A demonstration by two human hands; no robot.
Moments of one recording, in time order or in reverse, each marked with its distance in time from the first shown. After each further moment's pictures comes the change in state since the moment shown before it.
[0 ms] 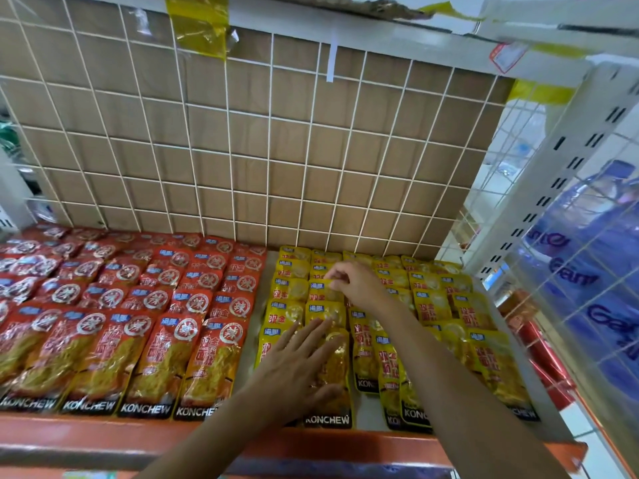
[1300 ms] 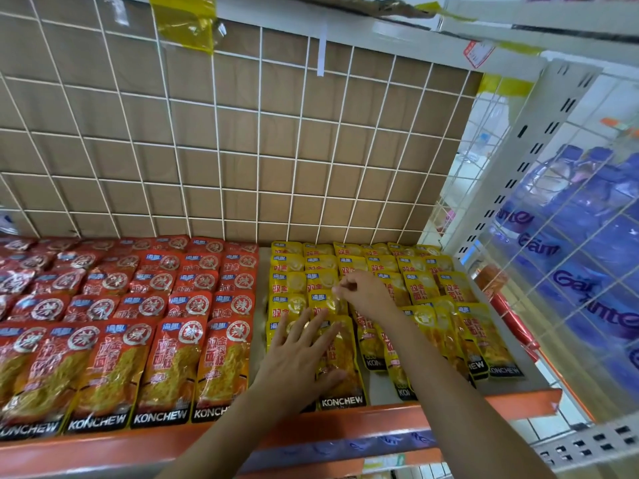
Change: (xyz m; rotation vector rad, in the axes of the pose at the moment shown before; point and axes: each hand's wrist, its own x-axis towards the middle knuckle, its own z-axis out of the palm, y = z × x) left_hand -0.007 -0.007 0.002 -0.096 -0.125 -0.038; right_hand -0.039 -0.007 0.017 0.064 0.110 0.268
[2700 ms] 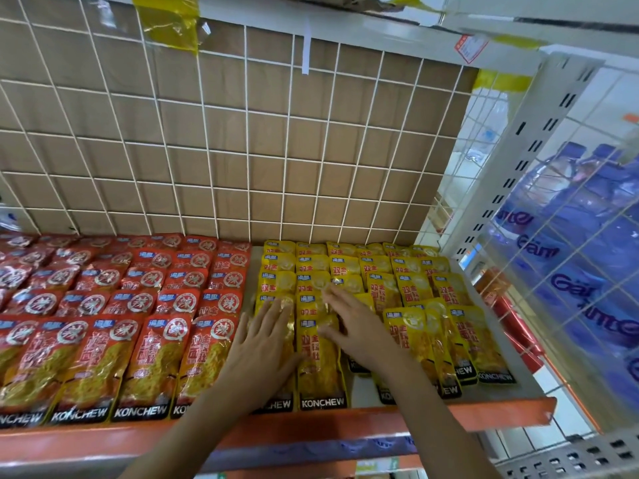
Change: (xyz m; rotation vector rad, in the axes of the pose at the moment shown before) left_hand -0.006 -0.012 -0.006 -0.115 0.139 -0.157; right_hand -0.056 0.011 0.000 -0.264 -0.156 -0.284
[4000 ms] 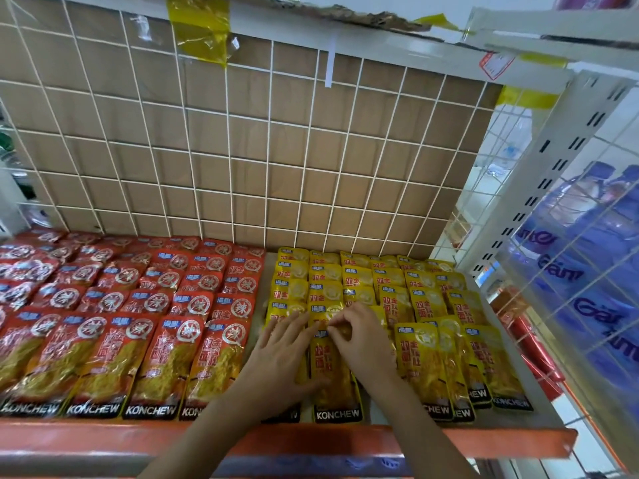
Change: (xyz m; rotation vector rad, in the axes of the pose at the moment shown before) left_hand 0.002 0.002 0.003 0.010 0.030 0.138; right_hand 0.006 -0.018 0.015 0.169 0.376 0.100
